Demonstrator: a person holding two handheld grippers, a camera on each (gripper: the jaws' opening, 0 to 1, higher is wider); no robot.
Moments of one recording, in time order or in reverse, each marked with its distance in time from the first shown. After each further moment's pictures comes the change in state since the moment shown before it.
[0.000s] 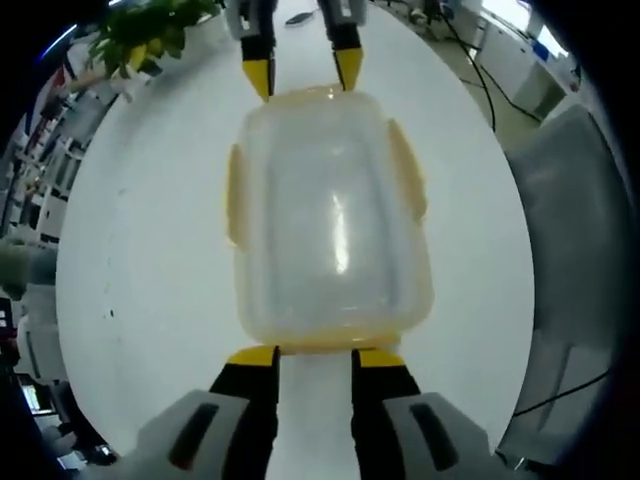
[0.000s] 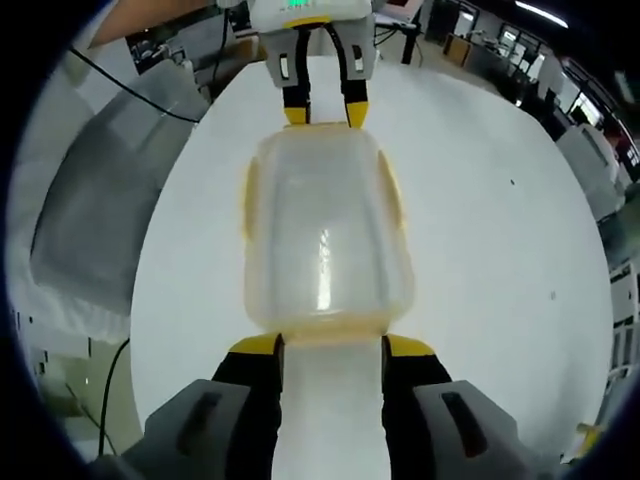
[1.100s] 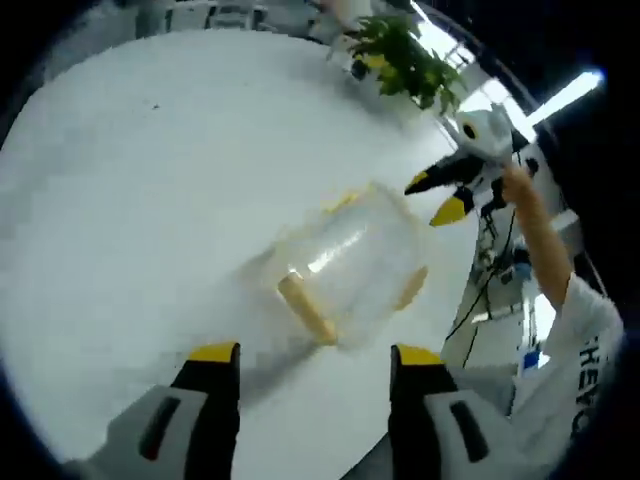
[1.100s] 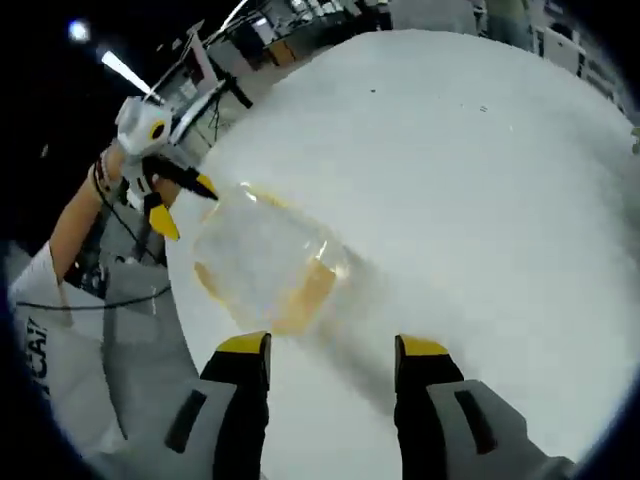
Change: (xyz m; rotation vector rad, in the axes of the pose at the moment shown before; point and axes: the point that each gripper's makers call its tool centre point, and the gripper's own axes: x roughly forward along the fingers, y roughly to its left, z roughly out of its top) left arm -0.044 -0.019 -0.005 -1.376 -0.405 -0.322; right arm -0.036 -0.008 -0.012 1.027 -0.309 0.105
